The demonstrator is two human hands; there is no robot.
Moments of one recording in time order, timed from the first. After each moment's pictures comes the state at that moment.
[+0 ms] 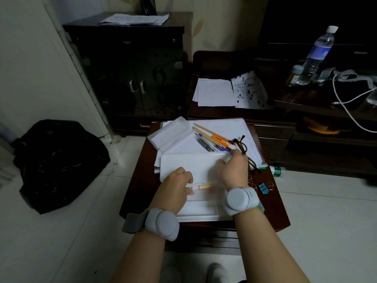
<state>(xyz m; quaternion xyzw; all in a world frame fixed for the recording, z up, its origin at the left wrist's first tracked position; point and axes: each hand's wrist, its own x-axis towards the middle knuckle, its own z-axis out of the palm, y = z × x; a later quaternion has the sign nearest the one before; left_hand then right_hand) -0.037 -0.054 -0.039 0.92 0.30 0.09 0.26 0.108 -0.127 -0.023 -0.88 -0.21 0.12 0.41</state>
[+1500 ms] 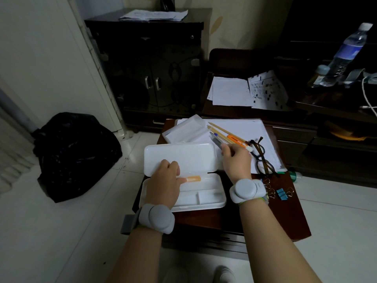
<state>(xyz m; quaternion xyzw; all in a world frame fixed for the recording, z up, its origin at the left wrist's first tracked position) -0.069 -0.029 -0.041 0.87 0.43 0.17 0.20 0.109 -0.092 -0.034 -0.81 -0.27 0.12 0.50</state>
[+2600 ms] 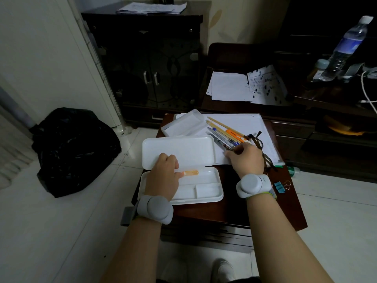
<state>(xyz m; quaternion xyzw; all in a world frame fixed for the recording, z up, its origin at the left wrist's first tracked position) -0.067 -0.032 -0.035 0.86 0.44 0.16 0.22 0.126 -0.111 -0.038 -0.89 -0.23 0.09 0.37</state>
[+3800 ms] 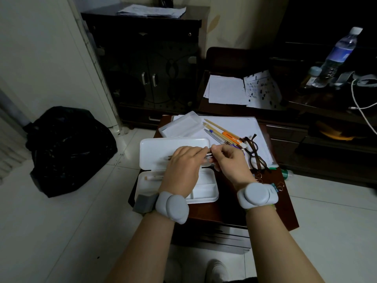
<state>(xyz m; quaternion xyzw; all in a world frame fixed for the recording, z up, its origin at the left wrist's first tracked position) -0.029 -0.046 -0.026 0.93 0.23 0.30 0.06 0.094 -0.113 -0.023 -0.67 -0.32 0.30 0.60</state>
